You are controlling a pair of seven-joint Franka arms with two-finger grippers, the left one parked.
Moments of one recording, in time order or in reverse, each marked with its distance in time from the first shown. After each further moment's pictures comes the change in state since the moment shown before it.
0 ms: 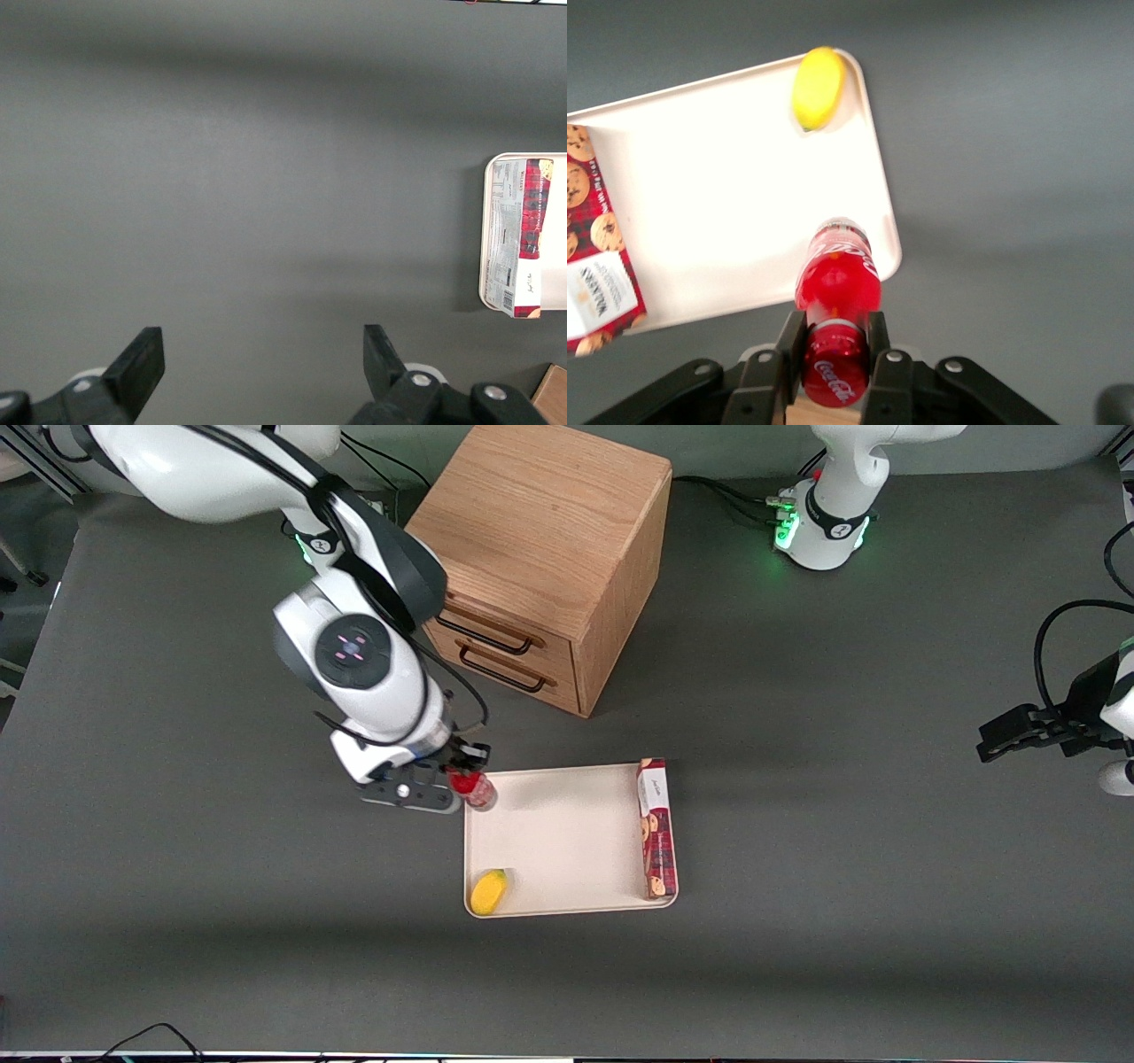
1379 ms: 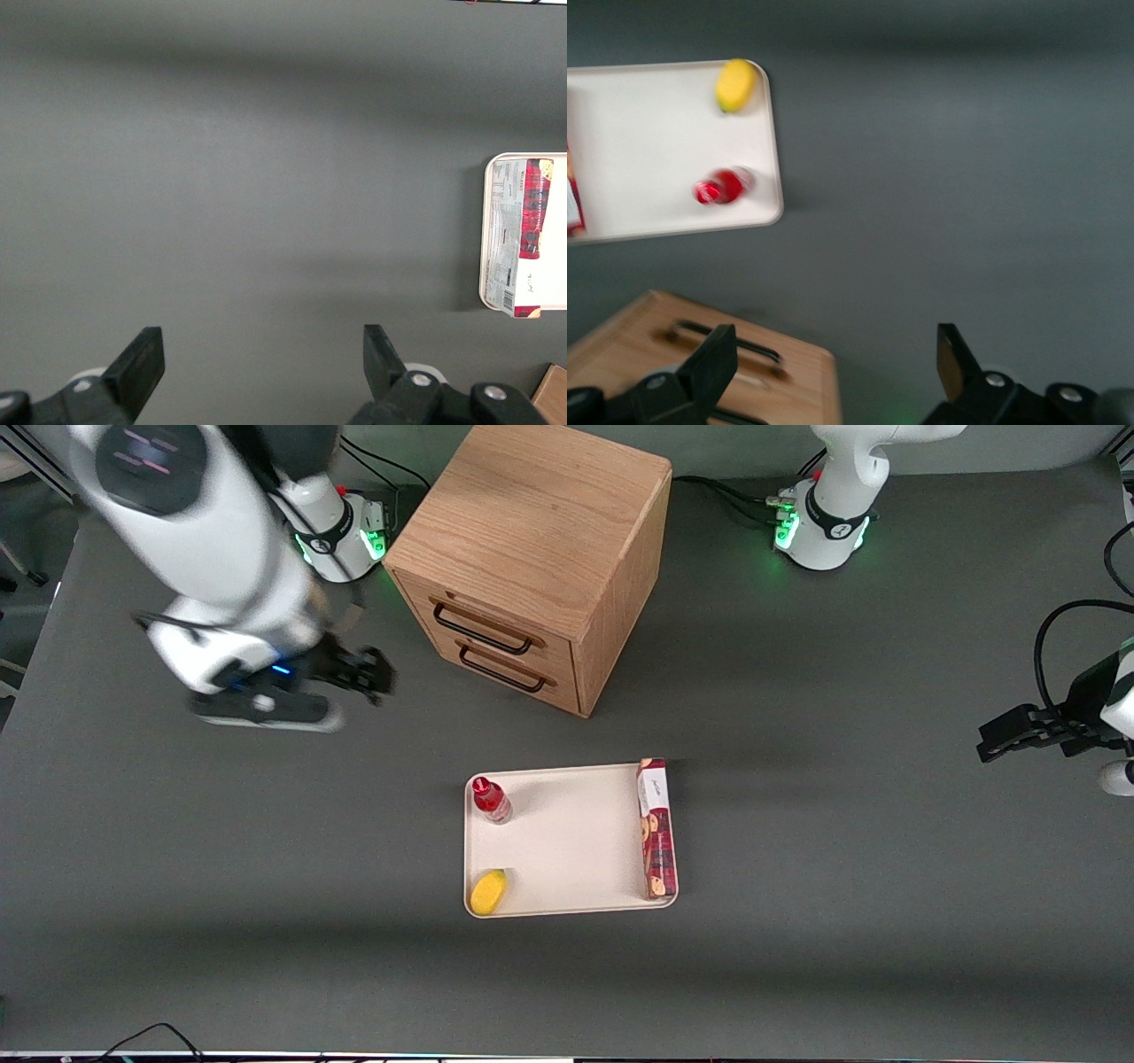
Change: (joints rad) arm -0.081 -0.316 -0.099 0.265 0.141 -0.567 -0.458
